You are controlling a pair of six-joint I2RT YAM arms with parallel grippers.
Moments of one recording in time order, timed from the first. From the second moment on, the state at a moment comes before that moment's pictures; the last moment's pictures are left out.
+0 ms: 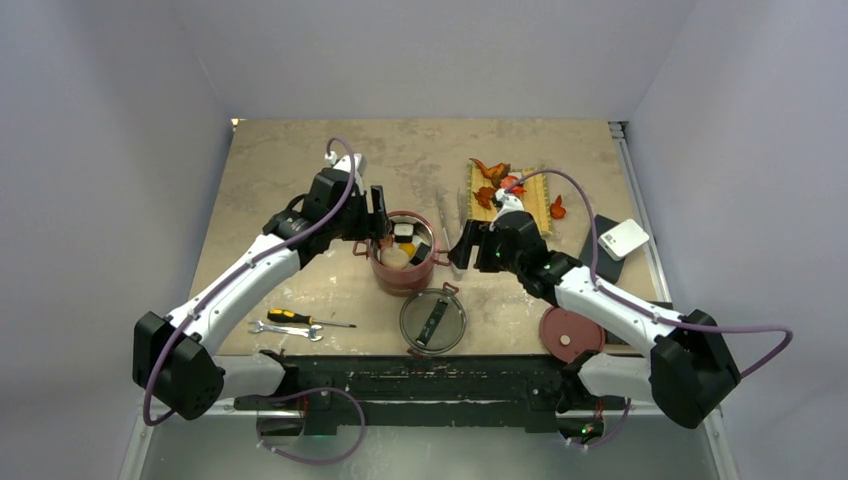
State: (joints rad) left arm -0.51 1.27 1.06 -0.49 -0.06 -0.48; right arm 0.62 1.21 0.70 -0.09 0.02 0.64
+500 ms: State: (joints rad) left arm -0.34 1.26 1.11 -0.40 -0.02 -0.36; right arm 0.62 1.21 0.70 -0.04 -0.10 0.56
